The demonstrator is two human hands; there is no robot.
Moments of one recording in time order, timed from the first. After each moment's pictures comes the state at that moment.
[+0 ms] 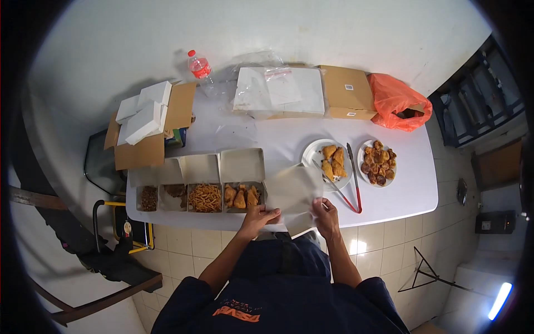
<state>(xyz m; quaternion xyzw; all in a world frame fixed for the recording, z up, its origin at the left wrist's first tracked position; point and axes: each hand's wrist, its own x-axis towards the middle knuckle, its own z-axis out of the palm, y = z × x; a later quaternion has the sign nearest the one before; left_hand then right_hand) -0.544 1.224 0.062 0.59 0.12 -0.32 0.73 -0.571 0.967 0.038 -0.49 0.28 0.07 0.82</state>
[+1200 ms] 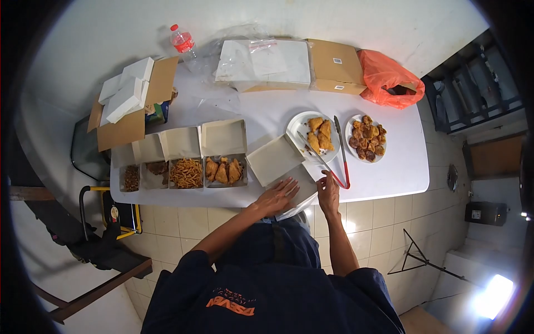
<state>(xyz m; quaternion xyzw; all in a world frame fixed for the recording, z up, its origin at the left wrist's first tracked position) -0.562 1.137 -0.011 0.85 -0.46 -0.15 0.20 -0.592 0.903 0.006 -0.92 0.12 -0.07 0.37</state>
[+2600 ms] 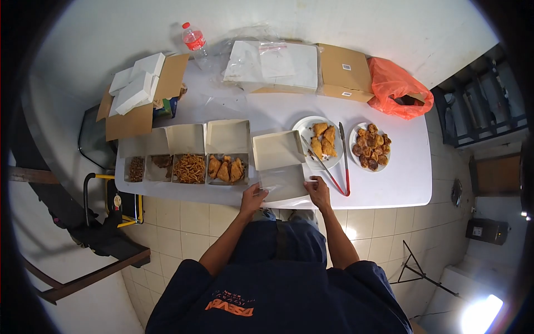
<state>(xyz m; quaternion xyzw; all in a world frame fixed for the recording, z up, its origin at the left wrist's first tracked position) -0.589 1.183 -0.054 0.65 0.20 -0.22 0.70 -0.569 0.904 -0.034 -0.85 0.15 0.11 0.50</state>
